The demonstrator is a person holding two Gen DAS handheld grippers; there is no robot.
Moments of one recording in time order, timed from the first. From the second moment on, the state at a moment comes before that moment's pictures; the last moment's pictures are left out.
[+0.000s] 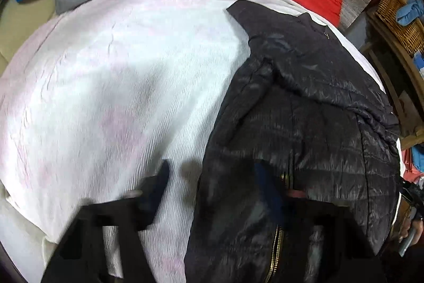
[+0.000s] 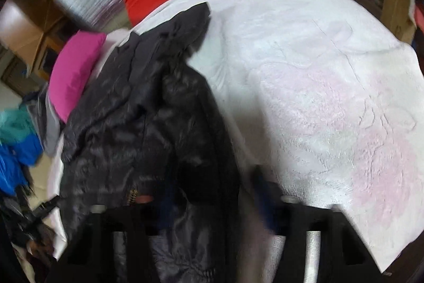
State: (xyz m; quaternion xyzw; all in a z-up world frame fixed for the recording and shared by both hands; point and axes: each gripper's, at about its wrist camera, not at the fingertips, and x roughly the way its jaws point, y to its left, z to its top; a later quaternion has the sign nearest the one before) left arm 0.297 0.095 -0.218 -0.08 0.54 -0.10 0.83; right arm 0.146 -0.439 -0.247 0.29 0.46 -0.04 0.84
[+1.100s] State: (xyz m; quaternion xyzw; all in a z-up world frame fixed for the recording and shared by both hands) left arm 0.263 0.091 -0.207 -0.10 0.48 -0.15 0.86; right arm 0.134 -0.424 -0.204 0.27 0.39 -0.01 0.88
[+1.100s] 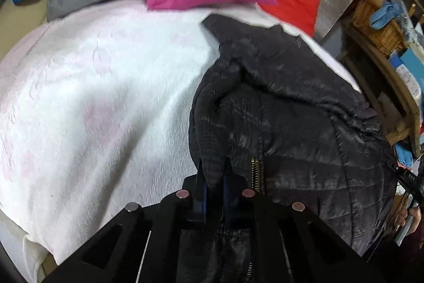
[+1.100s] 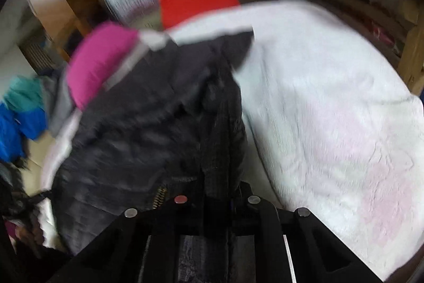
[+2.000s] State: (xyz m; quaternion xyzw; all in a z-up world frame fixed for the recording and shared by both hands) left arm 0.133 0.107 -0.270 -0.12 0.64 -0.11 0.75; right arm 0.038 -0.348 -0.291 0.30 0.56 0.07 0.77
